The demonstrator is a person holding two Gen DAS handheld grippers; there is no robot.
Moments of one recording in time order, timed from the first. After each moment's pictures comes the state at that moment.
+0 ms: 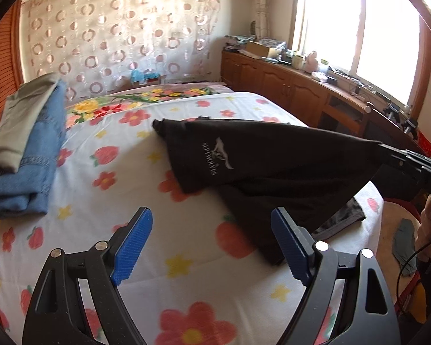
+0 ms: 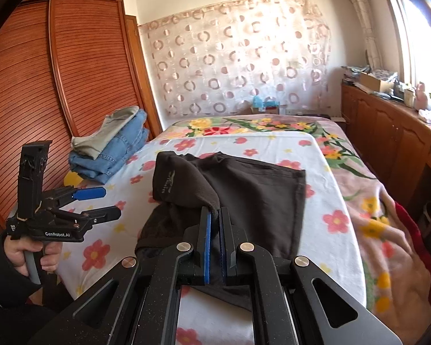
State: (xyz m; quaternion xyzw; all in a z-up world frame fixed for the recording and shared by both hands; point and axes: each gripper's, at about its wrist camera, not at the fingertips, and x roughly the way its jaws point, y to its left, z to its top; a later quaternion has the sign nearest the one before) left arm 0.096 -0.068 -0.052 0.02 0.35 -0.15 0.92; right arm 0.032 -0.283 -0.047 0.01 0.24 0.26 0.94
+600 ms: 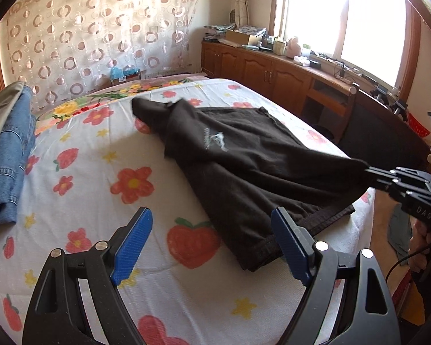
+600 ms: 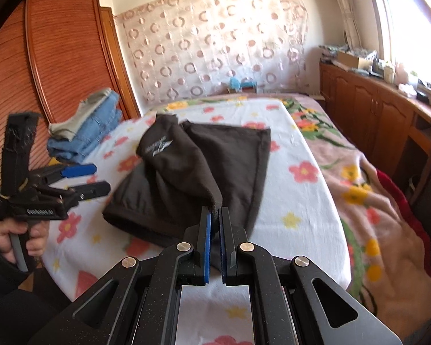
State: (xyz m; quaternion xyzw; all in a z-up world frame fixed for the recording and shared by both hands) left arm 0.103 -0.112 -0.070 0.04 0.37 -0.18 0.91; right arm 0.007 -0.286 -0.057 0.02 0.30 0.21 0.93
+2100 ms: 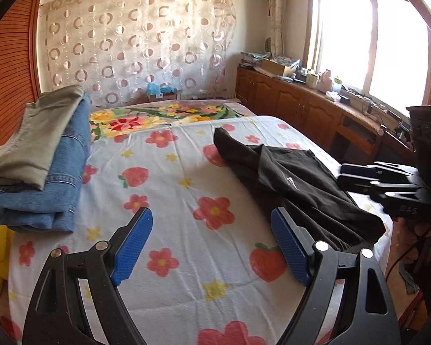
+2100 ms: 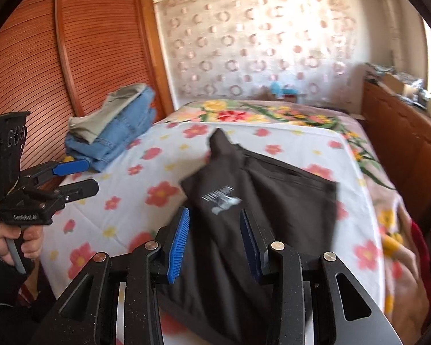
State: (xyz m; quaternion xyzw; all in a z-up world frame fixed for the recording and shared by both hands) left arm 0.106 -0.027 -0.032 0.00 0.31 -0.11 0.94; right arm 0.086 -0.202 -0.019 -0.04 0.28 0.31 0.91
